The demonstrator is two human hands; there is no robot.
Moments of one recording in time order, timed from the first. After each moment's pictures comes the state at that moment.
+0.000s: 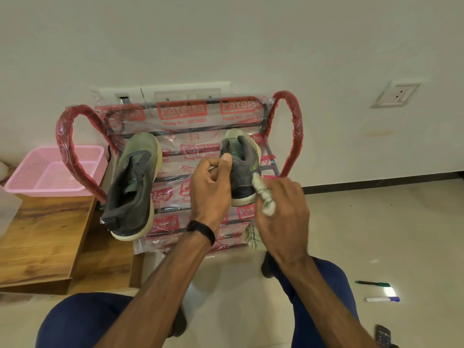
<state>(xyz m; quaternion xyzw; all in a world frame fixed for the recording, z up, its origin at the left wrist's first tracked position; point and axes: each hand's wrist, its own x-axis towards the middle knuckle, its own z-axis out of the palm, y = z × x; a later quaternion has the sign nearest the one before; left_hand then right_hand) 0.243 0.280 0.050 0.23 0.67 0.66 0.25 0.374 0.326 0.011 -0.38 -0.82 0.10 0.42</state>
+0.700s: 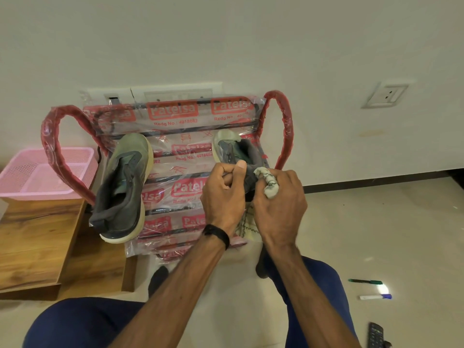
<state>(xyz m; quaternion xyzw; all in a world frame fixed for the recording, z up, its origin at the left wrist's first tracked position) 0.275 0.299 0.040 0.23 0.72 0.62 0.21 0.358 0.336 0.028 -0.52 -0.72 0.18 0.43</state>
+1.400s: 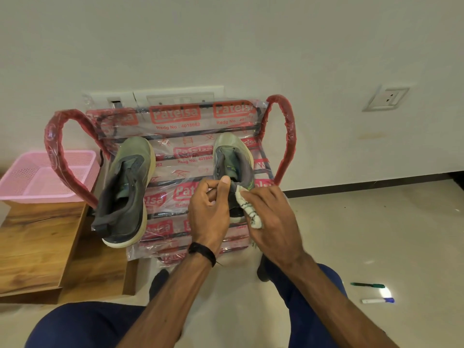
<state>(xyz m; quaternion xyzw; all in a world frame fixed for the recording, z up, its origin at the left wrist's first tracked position) 0.259 0.273 0.020 0.20 0.70 0.64 0.24 0.382 0.339 -0.008 -0.25 -0.90 0.04 0.35</state>
